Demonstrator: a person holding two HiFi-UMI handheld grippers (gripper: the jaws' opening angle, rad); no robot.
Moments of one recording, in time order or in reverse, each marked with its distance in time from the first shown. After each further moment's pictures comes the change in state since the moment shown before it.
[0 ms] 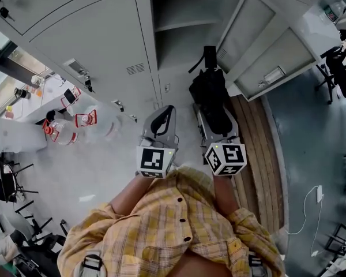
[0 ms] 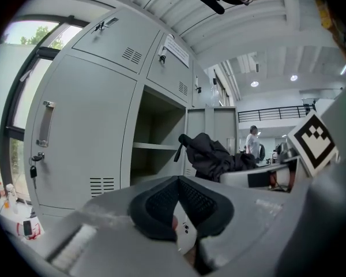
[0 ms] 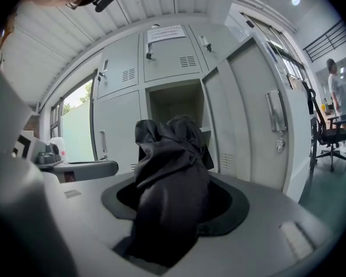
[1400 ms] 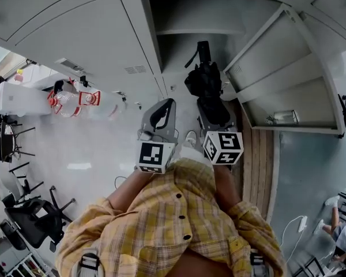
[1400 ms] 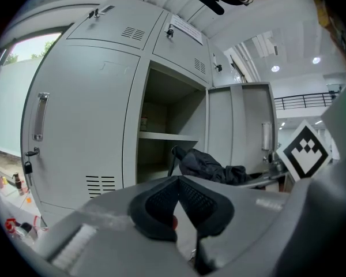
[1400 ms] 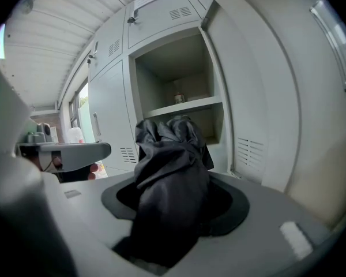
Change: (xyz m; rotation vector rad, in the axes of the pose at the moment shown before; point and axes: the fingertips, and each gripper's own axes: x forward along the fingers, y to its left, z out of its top) left arm 0.079 0.030 -0.015 -0.017 0.079 0.217; right arm 0.116 -0.048 -0.031 -0.041 0.200 0.211
